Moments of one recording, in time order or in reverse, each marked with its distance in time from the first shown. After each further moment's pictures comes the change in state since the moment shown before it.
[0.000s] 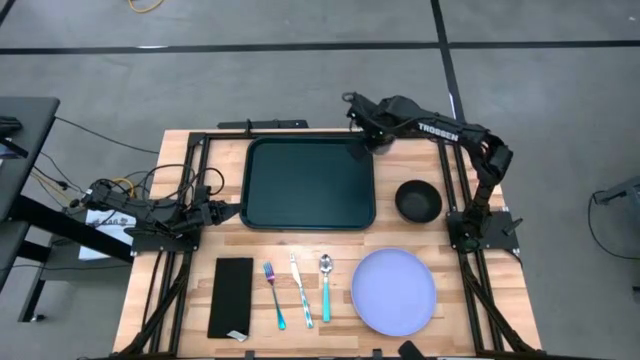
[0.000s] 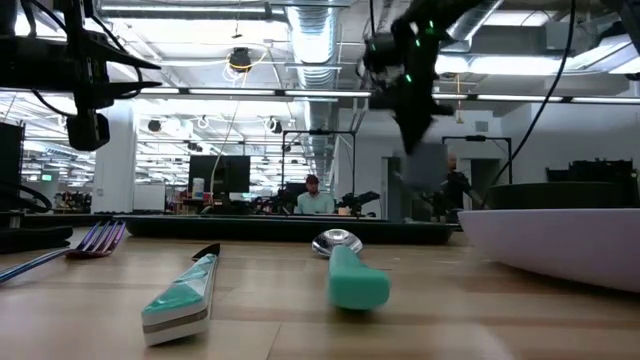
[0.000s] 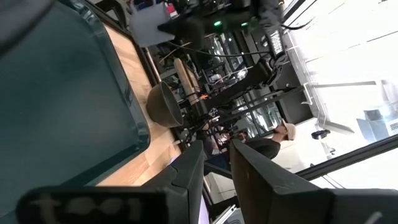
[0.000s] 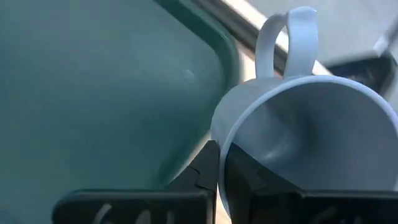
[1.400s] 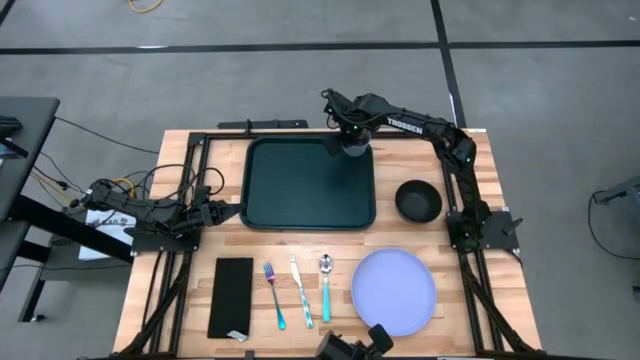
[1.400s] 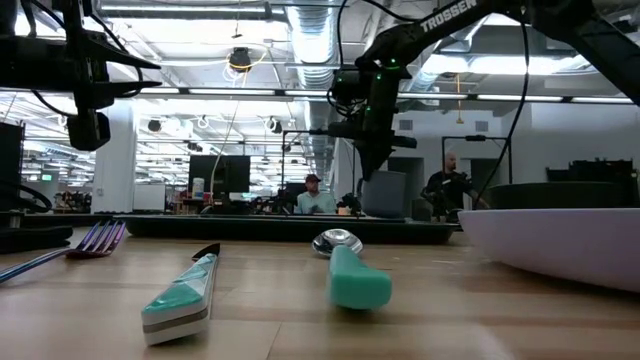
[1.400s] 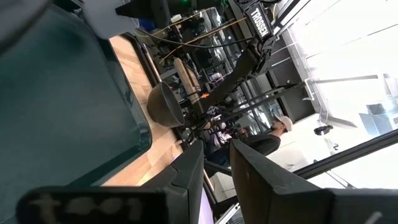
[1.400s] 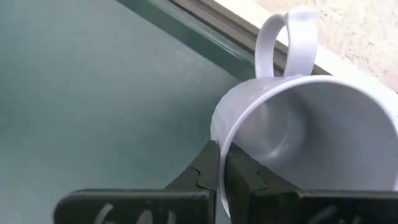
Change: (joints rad) left arm 0.000 0.000 0.000 0.000 0.005 0.030; right arm -0.027 0.301 0.229 0.087 -0.105 0.081
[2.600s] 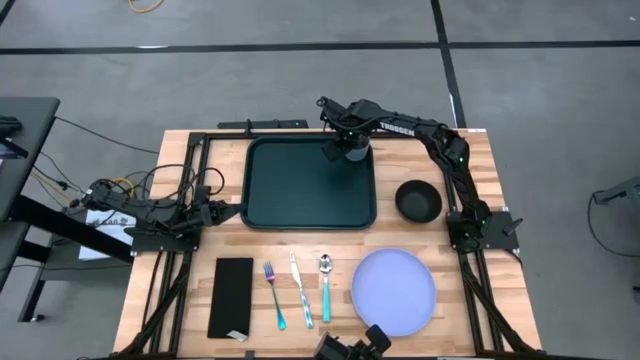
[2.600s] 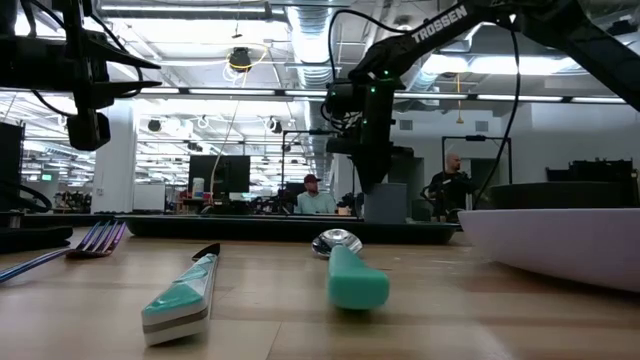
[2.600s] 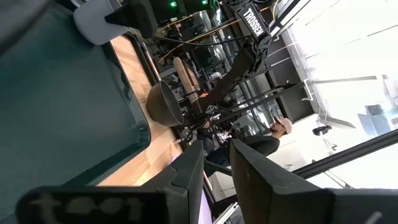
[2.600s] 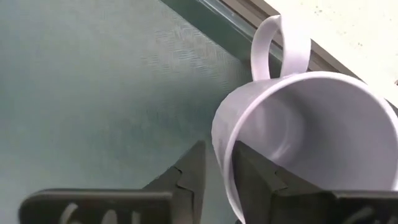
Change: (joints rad) left arm 0.000 0.000 0.000 0.000 0.005 -0.010; right arm 0.019 0.059 0.002 -0.017 0.028 -0.054
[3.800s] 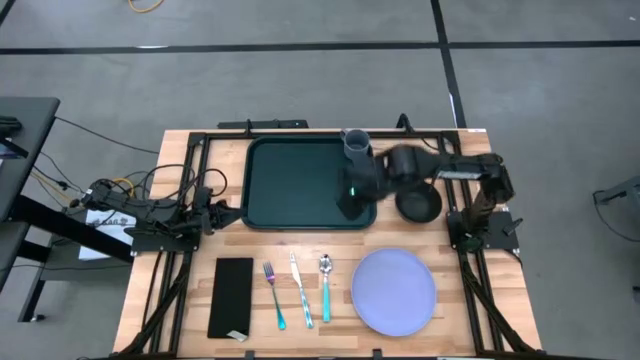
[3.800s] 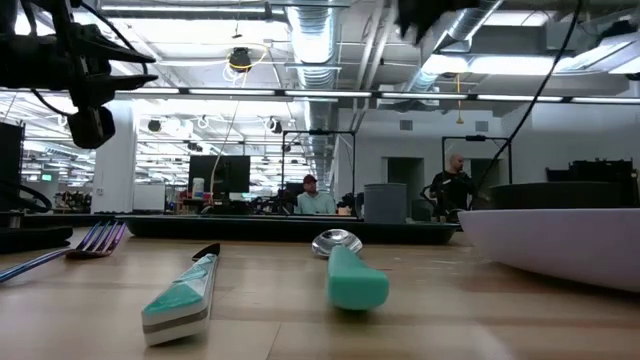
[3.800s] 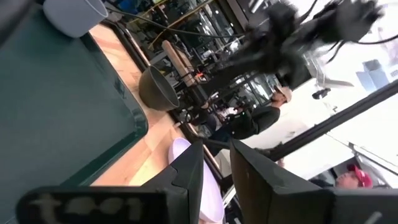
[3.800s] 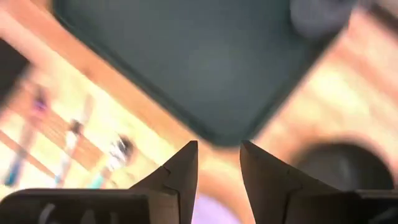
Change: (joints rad) left arm 0.000 0.000 0.000 -0.003 0.106 0.141; right arm 0.623 -0.386 0.110 -0.500 0.124 0.587
